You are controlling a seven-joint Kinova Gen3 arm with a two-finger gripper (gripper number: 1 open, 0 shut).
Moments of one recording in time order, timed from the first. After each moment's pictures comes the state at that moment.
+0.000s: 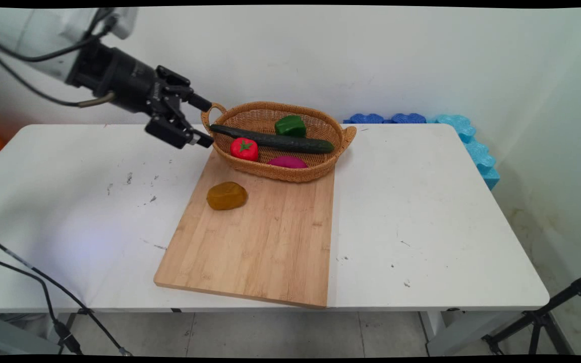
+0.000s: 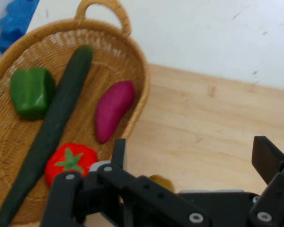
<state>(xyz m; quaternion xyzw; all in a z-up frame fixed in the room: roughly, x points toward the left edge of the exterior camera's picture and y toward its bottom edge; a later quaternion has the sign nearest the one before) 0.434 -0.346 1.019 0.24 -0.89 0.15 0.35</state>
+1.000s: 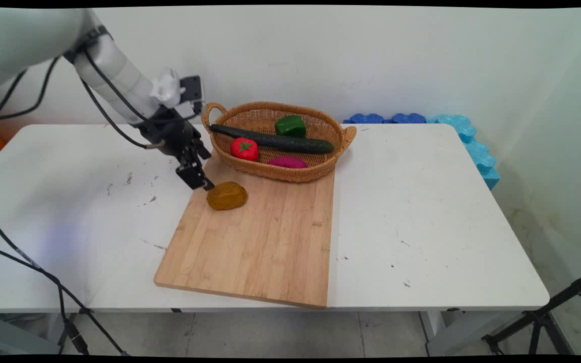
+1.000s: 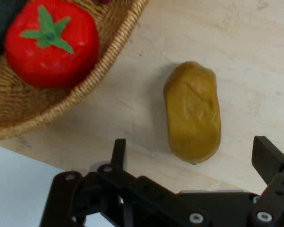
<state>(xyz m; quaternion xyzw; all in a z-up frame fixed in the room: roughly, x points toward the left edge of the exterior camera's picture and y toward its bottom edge) 0.404 -0.417 0.914 0.29 -0.94 0.08 0.15</state>
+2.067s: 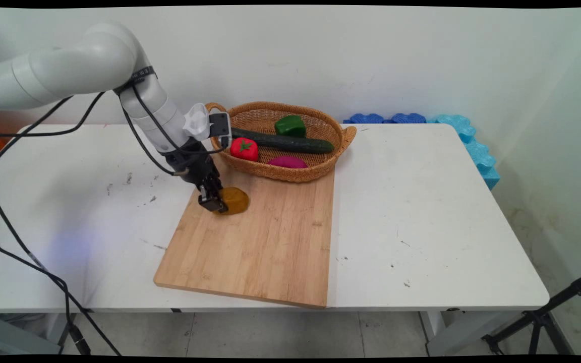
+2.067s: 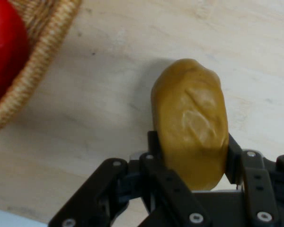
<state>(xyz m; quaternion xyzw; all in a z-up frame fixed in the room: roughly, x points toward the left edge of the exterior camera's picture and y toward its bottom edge) 0.373 -0.432 0.857 0.28 -0.95 0.03 0.13</state>
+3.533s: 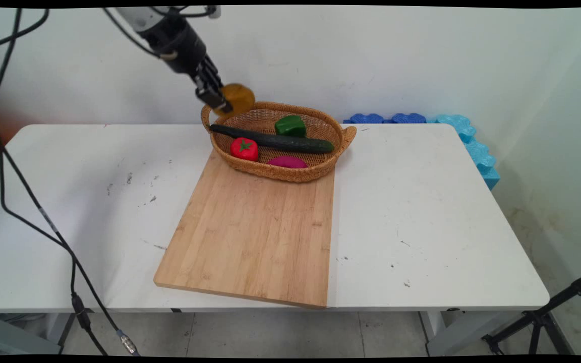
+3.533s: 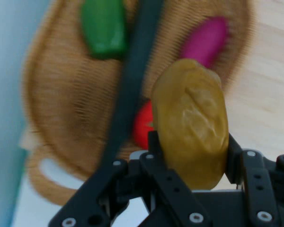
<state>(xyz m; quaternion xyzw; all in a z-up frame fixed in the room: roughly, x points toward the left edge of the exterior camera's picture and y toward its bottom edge) 0.394 -0.483 1.045 0.29 -0.93 0.14 0.18</state>
